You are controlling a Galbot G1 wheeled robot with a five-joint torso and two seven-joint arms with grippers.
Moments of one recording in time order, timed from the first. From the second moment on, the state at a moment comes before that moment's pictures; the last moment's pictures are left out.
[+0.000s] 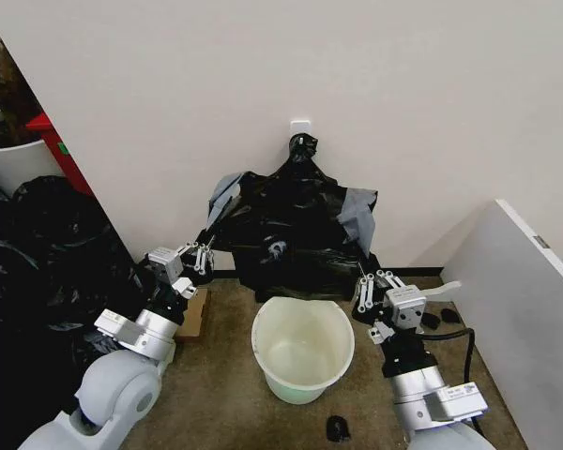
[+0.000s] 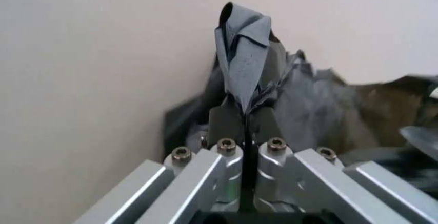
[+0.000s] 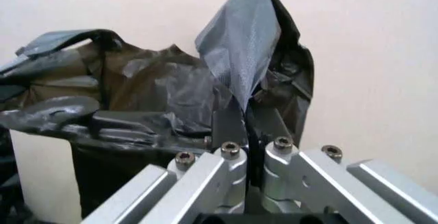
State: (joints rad) left arm 1.38 -0.96 -0.35 -2.24 -0.69 -0.16 -0.05; right arm -1.53 1.02 0.08 2.48 0.06 -0.04 0.50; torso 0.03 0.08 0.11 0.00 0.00
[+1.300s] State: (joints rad) left arm 1.39 -1.05 -0.19 -2.01 -0.37 -0.20 -0.09; right arm -1.46 1.08 0.02 2.19 0.37 0.16 0.31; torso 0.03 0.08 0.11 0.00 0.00
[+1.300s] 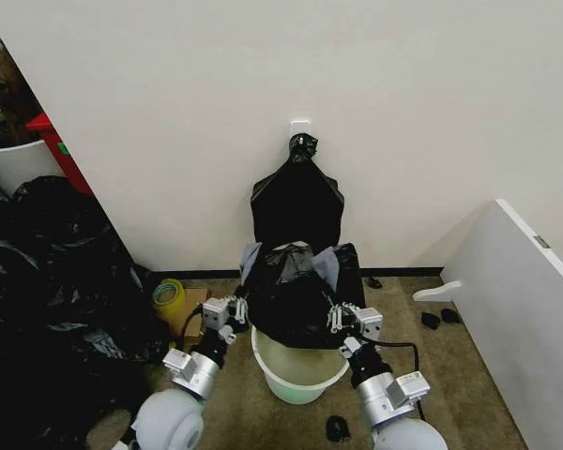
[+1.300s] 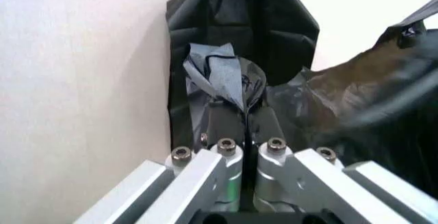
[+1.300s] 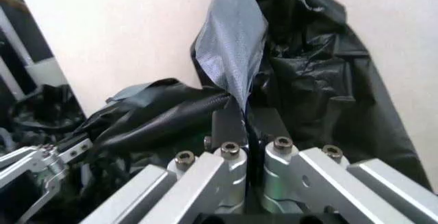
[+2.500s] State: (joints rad) left arm 1.55 -0.98 -0.22 -1.98 0.00 -0.34 0.01; right arm -1.71 0.83 -0.05 2.44 0.38 -0.07 0.60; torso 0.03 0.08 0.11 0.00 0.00
